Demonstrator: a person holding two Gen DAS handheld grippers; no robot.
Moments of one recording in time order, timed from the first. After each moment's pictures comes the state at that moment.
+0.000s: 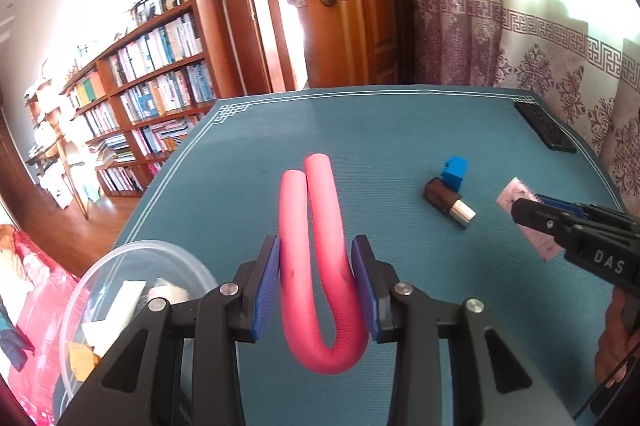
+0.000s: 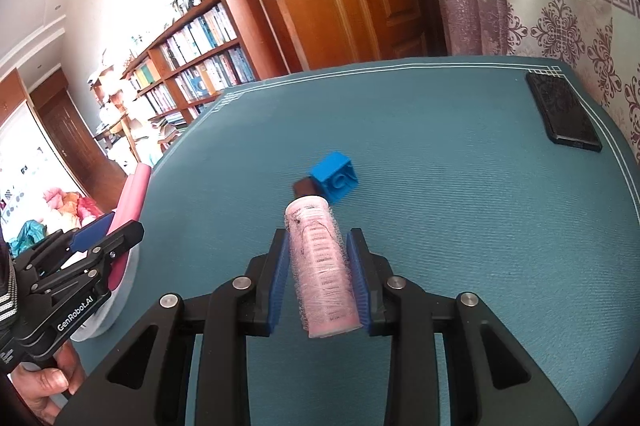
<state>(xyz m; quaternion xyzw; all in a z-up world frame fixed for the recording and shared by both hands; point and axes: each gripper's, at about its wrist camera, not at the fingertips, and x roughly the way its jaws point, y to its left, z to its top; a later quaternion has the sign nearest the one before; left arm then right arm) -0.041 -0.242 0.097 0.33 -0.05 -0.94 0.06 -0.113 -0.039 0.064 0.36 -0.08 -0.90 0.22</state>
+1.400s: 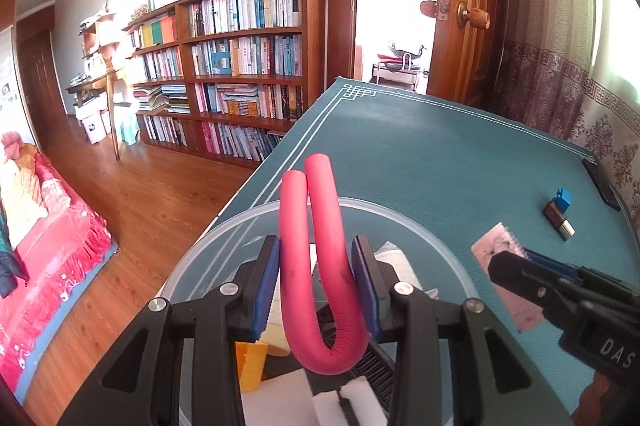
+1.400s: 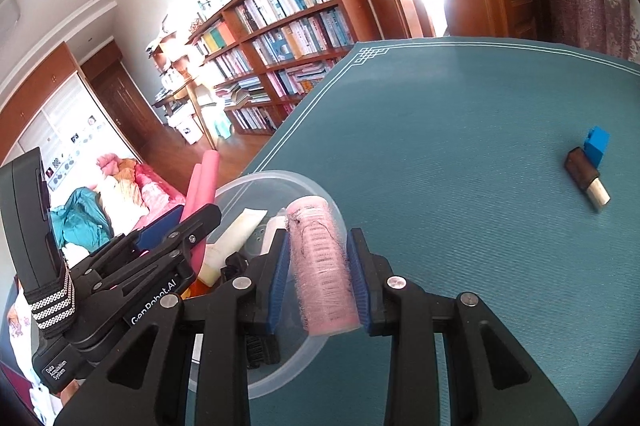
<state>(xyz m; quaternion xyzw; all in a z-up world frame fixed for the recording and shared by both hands) 0.004 -0.408 0.087 0.32 0.05 -0.94 0.14 -0.064 -0.251 0.072 0.39 -0.08 -0.86 0.33</state>
